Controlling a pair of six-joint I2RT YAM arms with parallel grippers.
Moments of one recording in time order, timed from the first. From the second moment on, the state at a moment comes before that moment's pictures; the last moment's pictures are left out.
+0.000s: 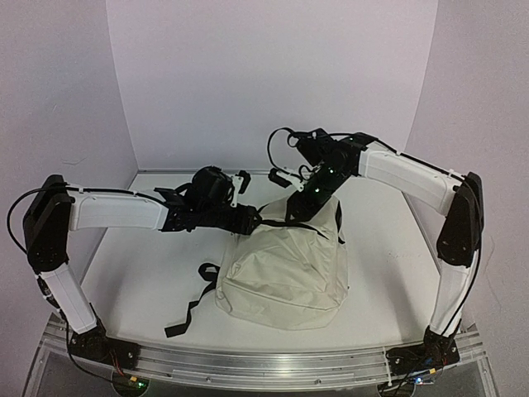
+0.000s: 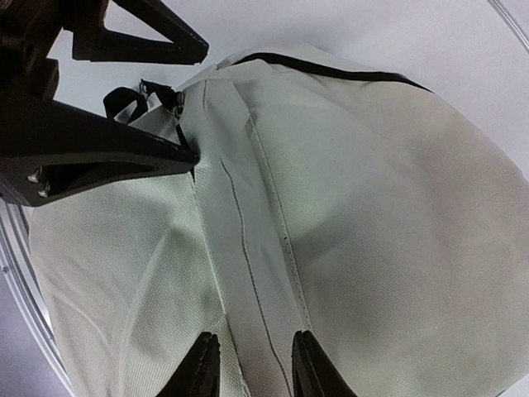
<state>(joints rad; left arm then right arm) -0.85 1.72 1.18 -0.08 -0.02 -0.38 0.72 1.95 1.86 -1.04 -0.23 -0.21</state>
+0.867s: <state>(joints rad) -0.87 1.79 1.31 -0.22 -0.15 -0.35 0.72 1.95 1.85 -1.03 -0.18 -0.21</state>
